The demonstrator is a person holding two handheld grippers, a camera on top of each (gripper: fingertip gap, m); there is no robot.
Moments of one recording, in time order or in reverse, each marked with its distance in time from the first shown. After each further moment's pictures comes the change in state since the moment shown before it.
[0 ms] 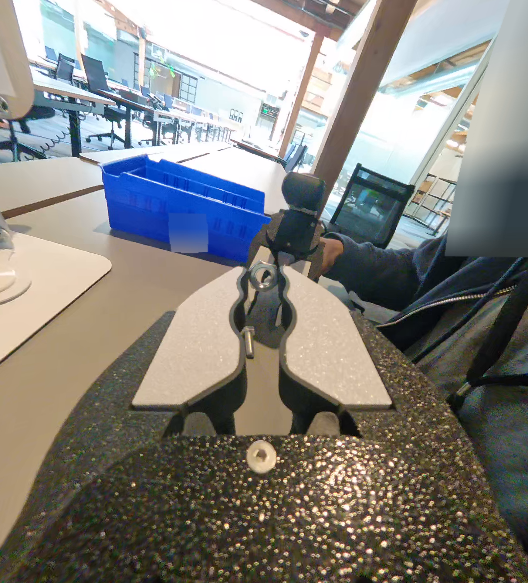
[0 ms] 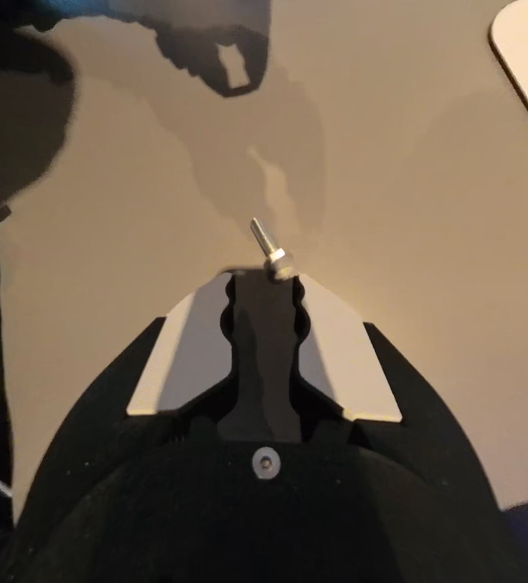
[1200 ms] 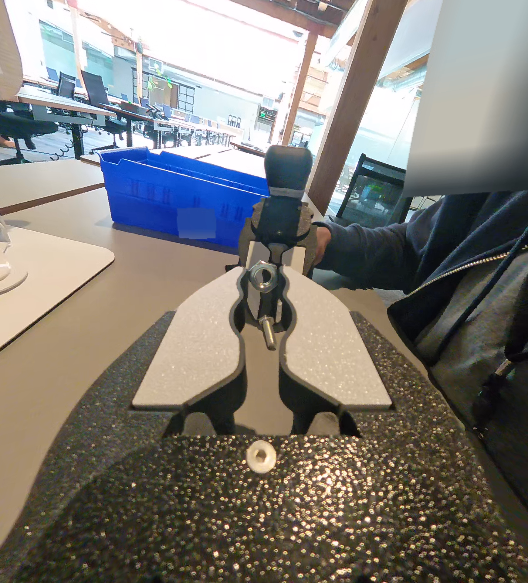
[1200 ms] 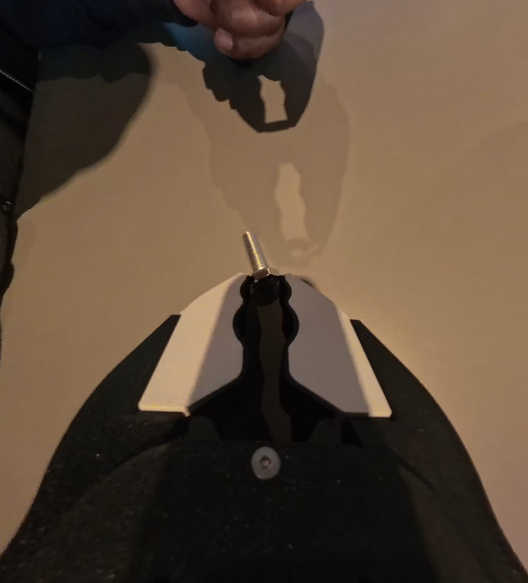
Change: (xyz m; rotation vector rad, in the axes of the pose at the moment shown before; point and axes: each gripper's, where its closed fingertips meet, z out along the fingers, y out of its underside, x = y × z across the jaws) left arm -0.016 0.034 0.014 0.012 0.004 0.061; right arm 0.007 -0.004 0.021 0.056 -0.174 -0.071
